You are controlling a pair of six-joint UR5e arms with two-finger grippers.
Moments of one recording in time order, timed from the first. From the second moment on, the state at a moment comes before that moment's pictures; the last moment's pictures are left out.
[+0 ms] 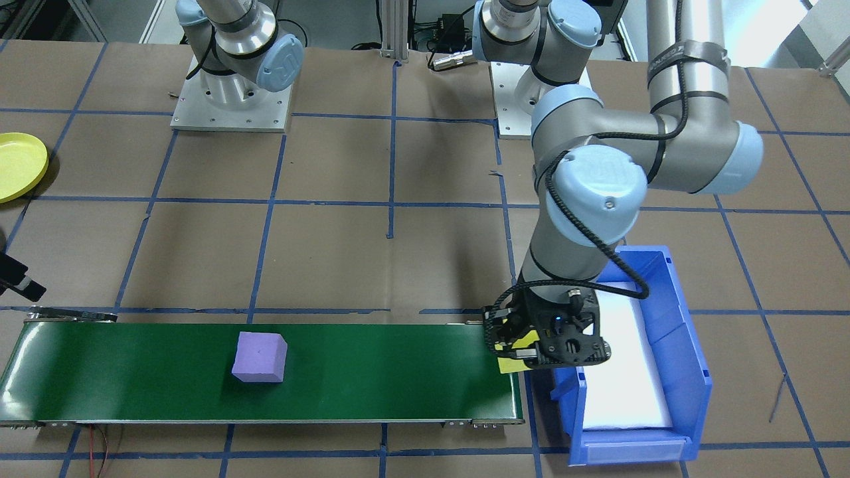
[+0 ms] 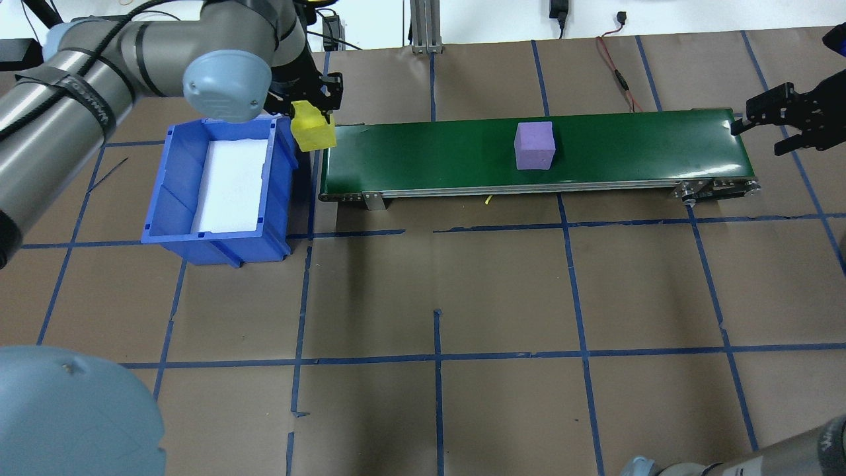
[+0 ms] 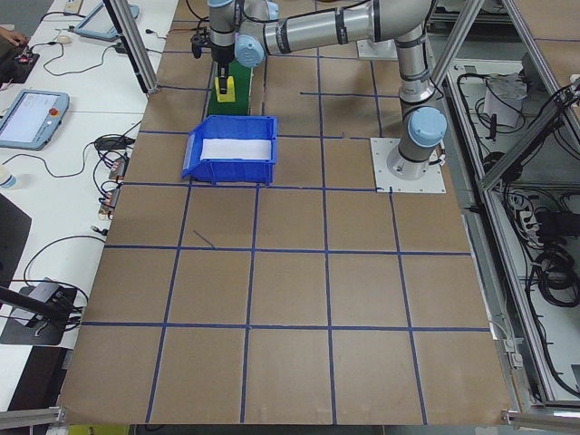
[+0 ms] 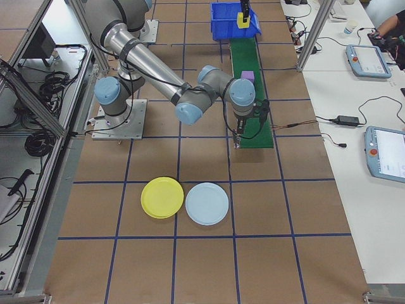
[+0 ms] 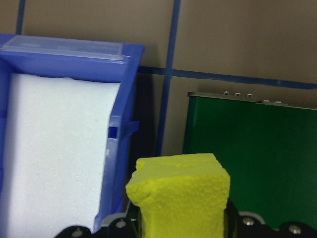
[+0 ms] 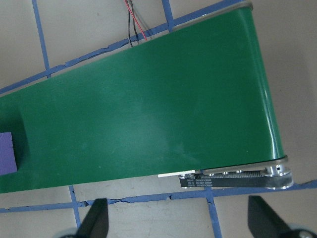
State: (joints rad) left arm -1.69 -2.02 -1.42 -1.14 1.62 -0.15; right arm 0.95 -1.28 1.66 -1.90 -1.17 -0.40
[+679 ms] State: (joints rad) left arm -1.74 -2.10 -1.44 -0.99 1.61 -0.08; right arm 0.95 -1.26 1.66 -1.92 -1.17 -0.55
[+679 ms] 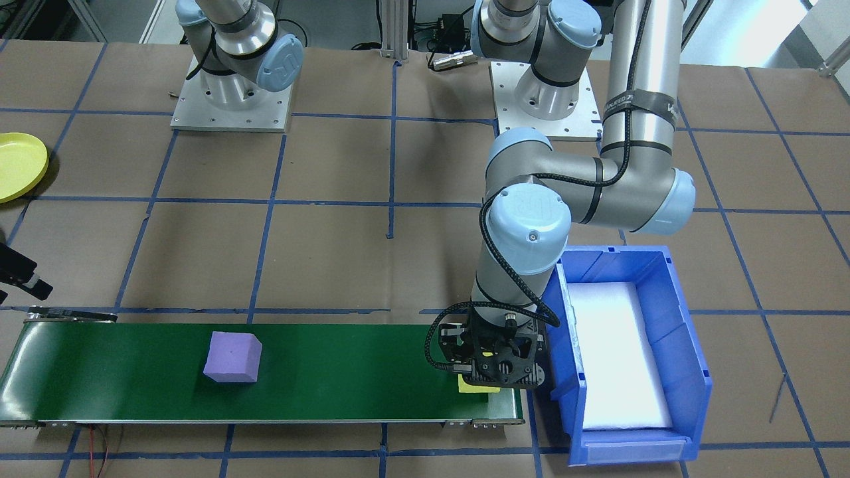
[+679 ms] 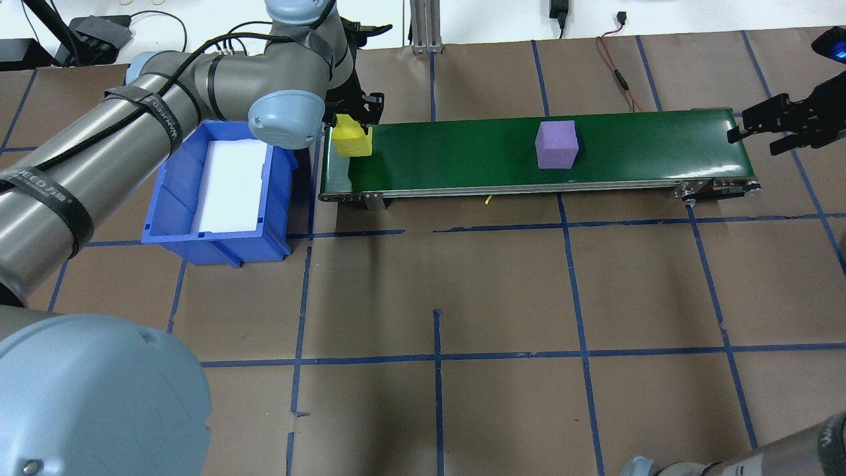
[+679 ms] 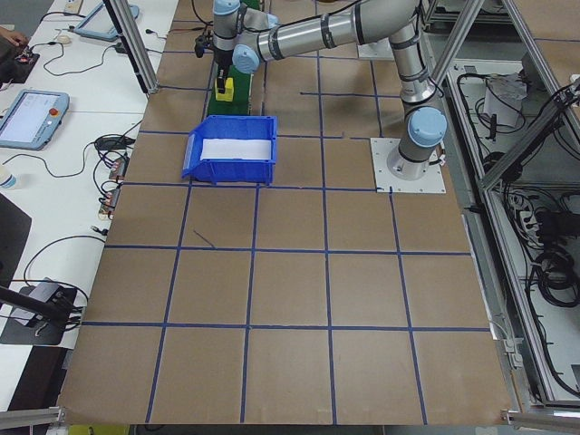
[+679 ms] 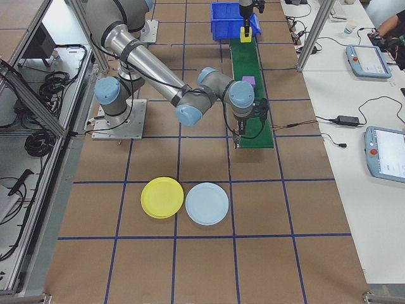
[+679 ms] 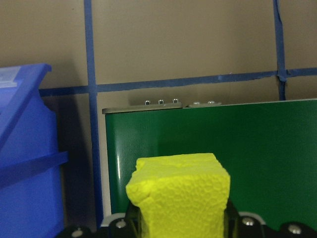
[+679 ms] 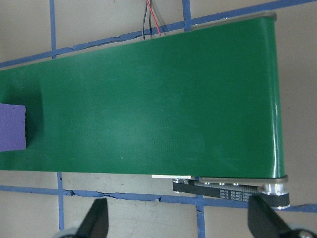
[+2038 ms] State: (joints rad) left arm -1.63 -1.80 -1.52 -1.25 1.62 -0.07; right arm 1.19 -1.06 1.41 -1.88 -1.12 -0.28
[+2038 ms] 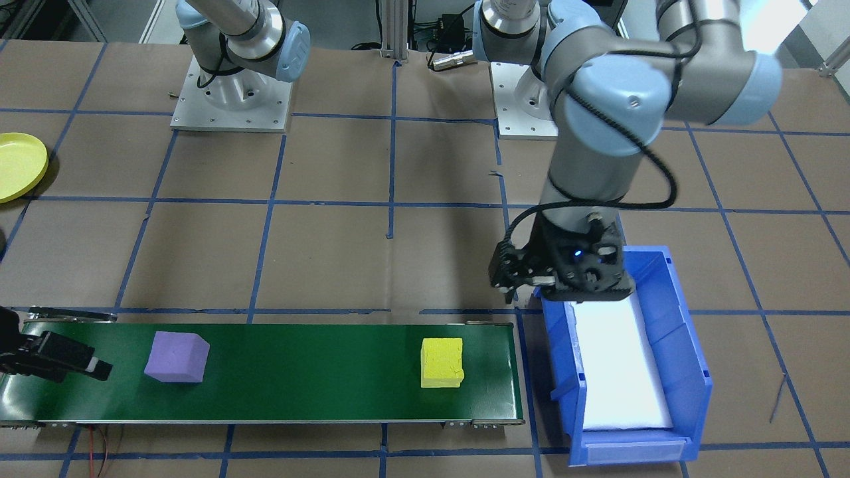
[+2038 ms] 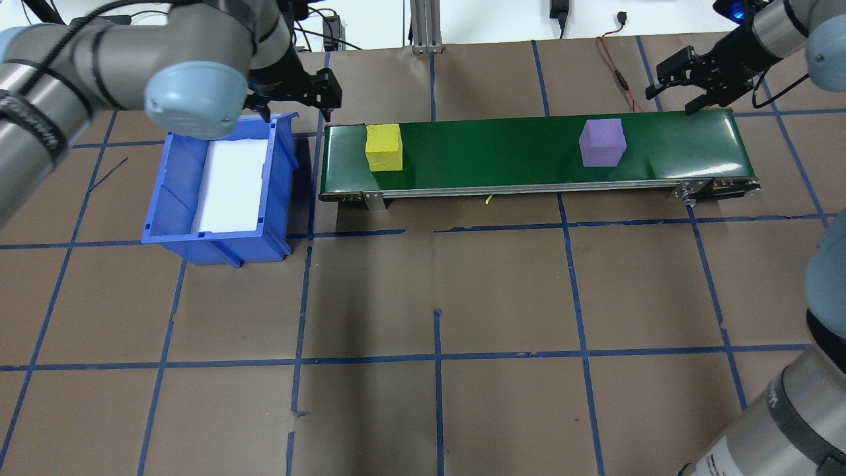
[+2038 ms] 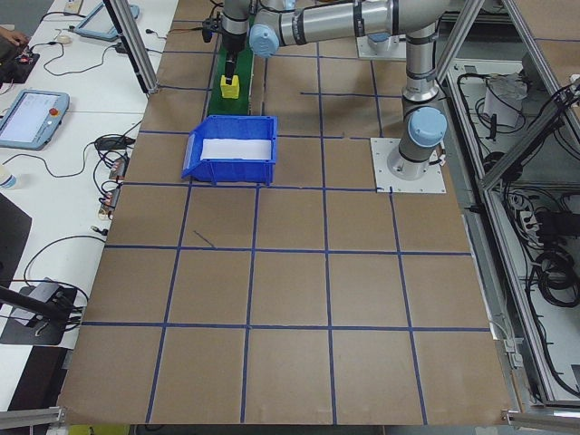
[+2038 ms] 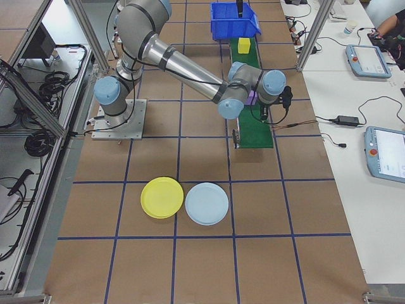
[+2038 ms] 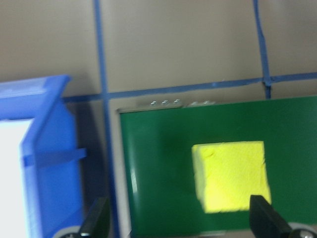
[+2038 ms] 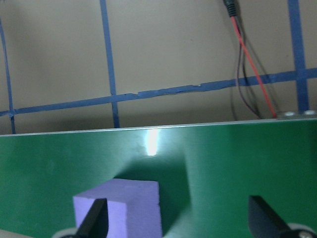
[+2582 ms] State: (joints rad) left arm -1.57 -1.54 -1.53 -1.65 1.63 -0.08; right arm 1.25 -1.06 1.48 -1.92 -1.16 -0.18
